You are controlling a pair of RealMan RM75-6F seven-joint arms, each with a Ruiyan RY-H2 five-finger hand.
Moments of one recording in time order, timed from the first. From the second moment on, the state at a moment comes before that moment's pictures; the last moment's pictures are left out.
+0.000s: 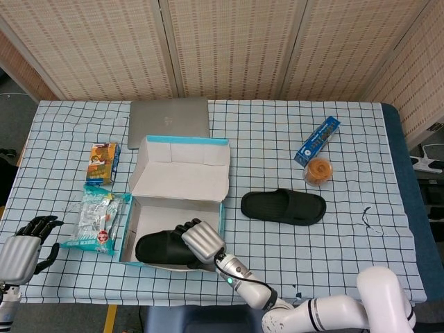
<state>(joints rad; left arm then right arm) -0.12 -1.18 -0.01 -1.48 1.56 1.49 0.04 0.84 -1.91 0.22 -1.64 -1.04 0.95 -0.66</state>
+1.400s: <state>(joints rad) -0.12 -1.19 0.00 -1.47 1.56 1.46 0.05 0.85 -1.72 0.22 -1.71 -1.12 0.82 -0.30</state>
